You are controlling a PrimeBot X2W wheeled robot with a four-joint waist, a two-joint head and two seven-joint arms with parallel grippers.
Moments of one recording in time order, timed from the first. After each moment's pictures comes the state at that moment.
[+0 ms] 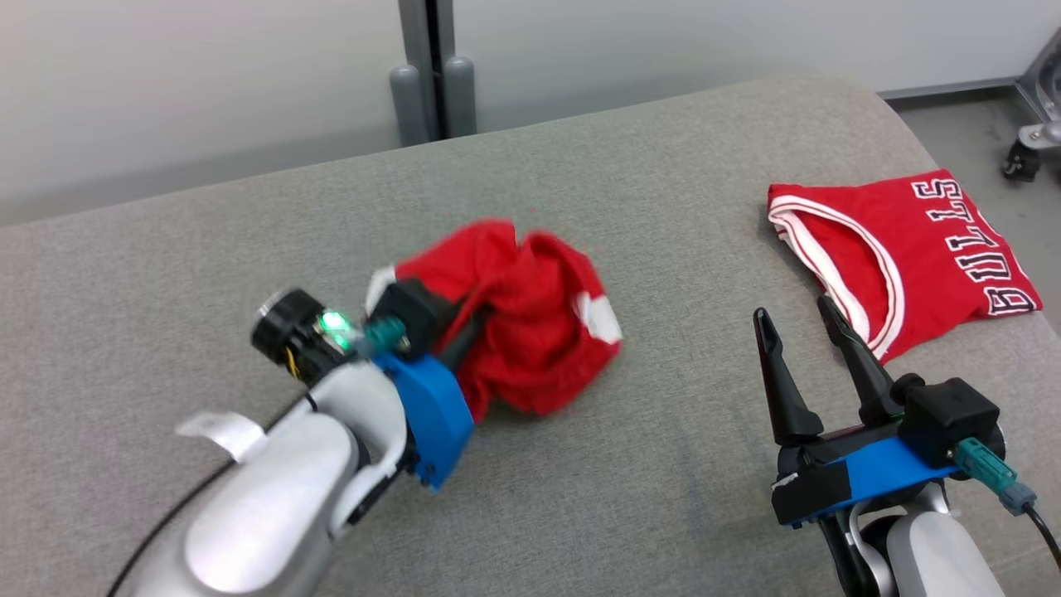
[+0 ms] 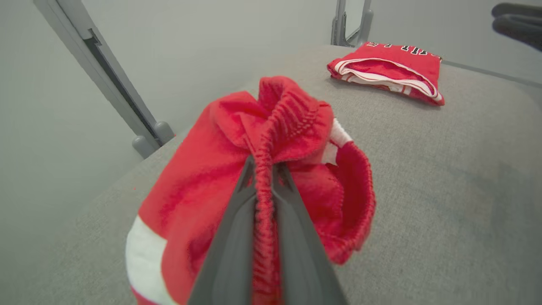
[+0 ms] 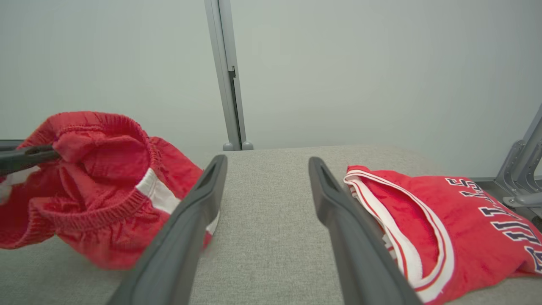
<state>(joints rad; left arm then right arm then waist) -0.57 0.34 -0.70 0.22 -0.43 -0.13 0.24 -0.18 -0.05 0.07 0.11 0.16 0.13 -0.15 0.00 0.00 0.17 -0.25</state>
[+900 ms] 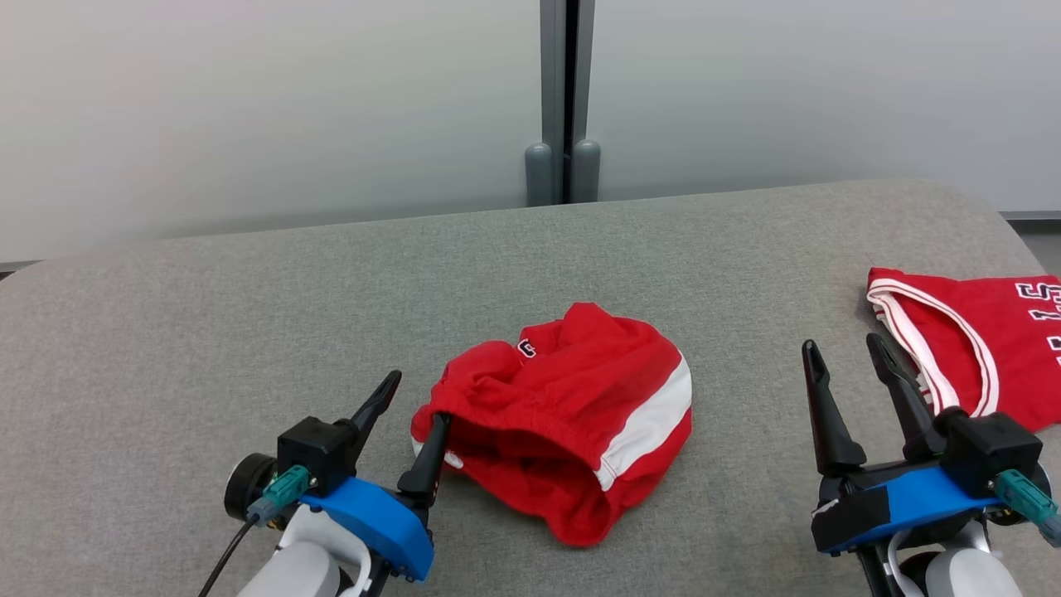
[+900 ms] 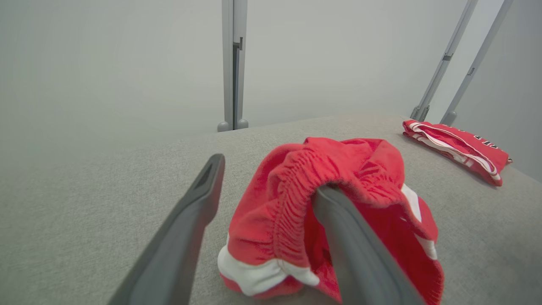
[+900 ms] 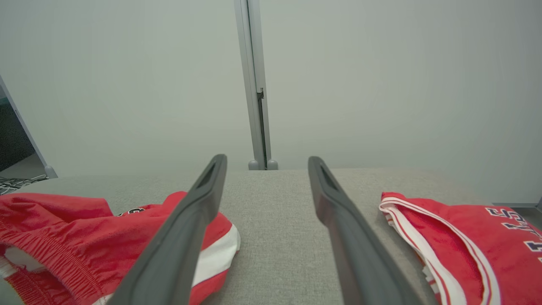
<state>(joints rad) -0.32 0.28 -0.64 0.43 -0.58 -0.06 -0.25 -0.10 -0.05 -0.02 0.09 0.15 0.13 -0.13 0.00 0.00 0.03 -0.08</state>
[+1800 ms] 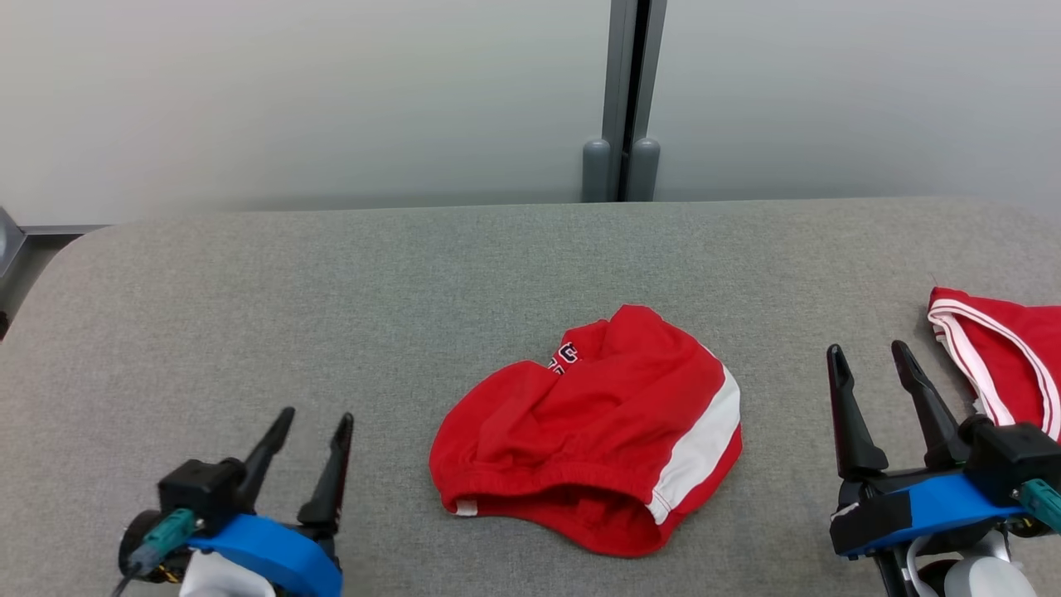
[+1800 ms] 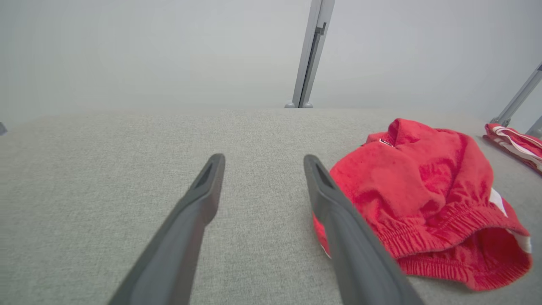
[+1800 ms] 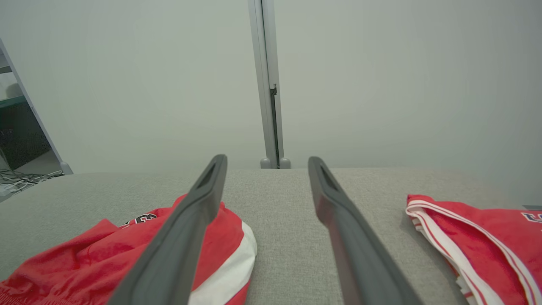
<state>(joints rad) -0.16 0.44 -0.56 0.29 -0.67 0.02 -0.20 -0.08 -0.05 -0.06 0.08 0.16 0.13 -0.13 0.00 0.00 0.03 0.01</state>
